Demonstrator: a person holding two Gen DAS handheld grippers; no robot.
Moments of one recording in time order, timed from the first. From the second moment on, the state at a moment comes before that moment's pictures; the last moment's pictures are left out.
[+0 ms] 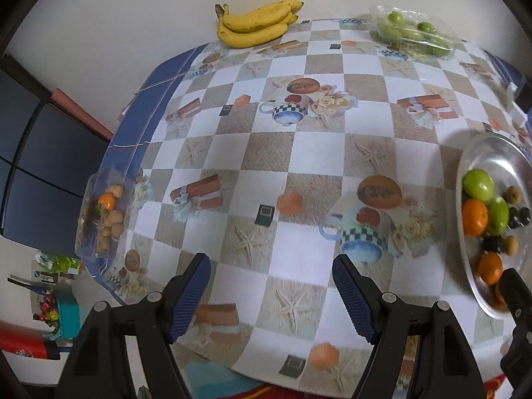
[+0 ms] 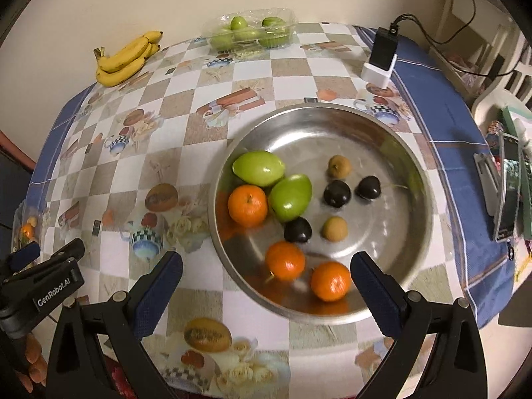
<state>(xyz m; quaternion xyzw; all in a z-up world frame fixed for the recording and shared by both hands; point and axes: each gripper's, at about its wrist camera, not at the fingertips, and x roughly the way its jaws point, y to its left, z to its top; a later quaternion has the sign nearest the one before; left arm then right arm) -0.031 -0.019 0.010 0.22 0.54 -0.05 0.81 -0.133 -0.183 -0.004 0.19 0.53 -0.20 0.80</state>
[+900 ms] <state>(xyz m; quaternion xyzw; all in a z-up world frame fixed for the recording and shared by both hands) -0.060 -0.023 0.012 0.16 0.51 -0.11 0.84 -0.163 -0.166 0.007 0.16 0.46 -0.22 0.84</state>
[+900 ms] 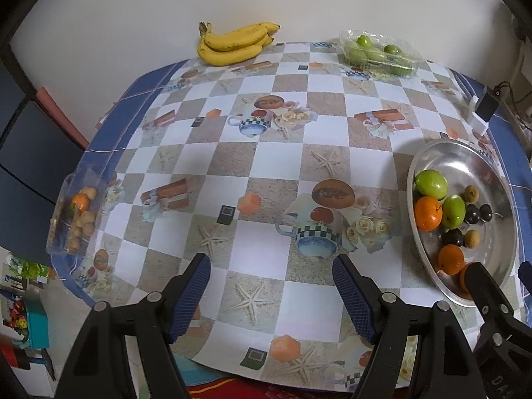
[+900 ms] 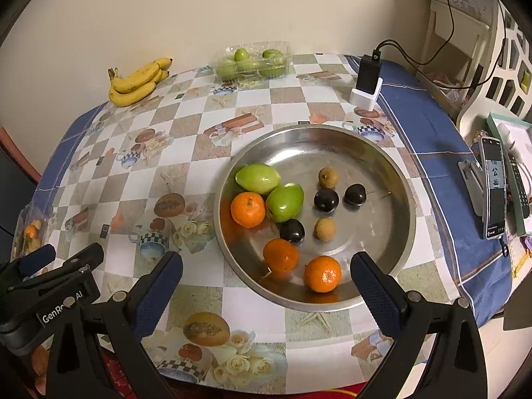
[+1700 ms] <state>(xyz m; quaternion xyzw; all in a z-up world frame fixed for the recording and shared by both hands) -0.038 -0.039 -0.011 0.16 0.53 -0.13 0.83 -0.139 -0.181 -0.014 0.15 0.48 -0.23 0.83</state>
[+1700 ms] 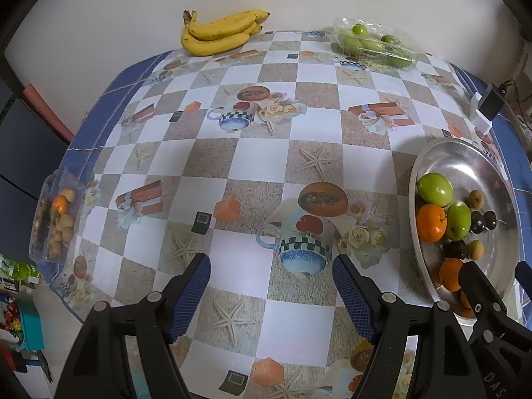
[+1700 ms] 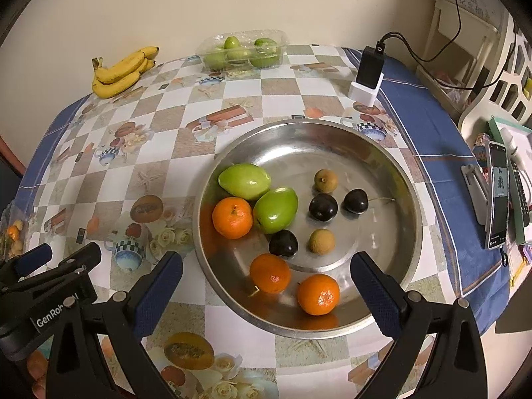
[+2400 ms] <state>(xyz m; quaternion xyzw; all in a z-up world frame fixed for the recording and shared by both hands) -0.028 -0.043 -0.029 0.16 0.55 -0.13 0.81 -0.135 -0.192 -0.025 0.15 0.49 -0.25 0.82</state>
